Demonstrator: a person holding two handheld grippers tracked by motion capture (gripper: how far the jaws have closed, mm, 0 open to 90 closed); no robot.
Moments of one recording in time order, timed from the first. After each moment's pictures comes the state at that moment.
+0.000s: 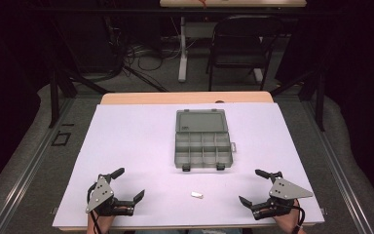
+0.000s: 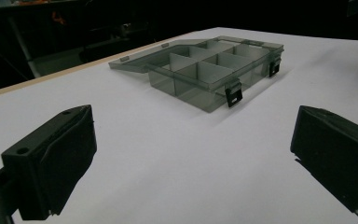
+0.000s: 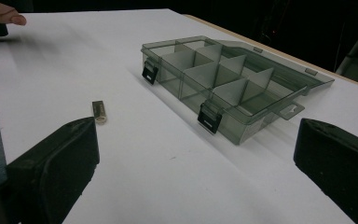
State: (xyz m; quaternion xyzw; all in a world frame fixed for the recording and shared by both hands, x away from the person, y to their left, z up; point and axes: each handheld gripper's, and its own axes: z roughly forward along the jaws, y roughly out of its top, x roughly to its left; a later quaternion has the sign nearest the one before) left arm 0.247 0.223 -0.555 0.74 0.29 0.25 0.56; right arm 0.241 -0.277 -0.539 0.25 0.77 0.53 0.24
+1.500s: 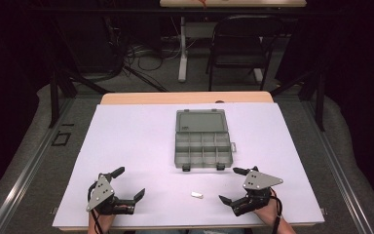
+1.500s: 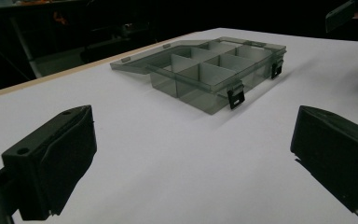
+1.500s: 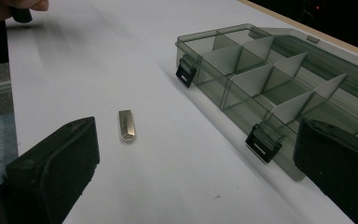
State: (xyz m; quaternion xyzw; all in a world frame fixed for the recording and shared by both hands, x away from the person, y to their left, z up) left arm 0.249 0.222 -0.554 0.74 0.29 0.26 0.56; right arm 0.264 -0.221 -0.535 0.22 0.82 0.50 0.18
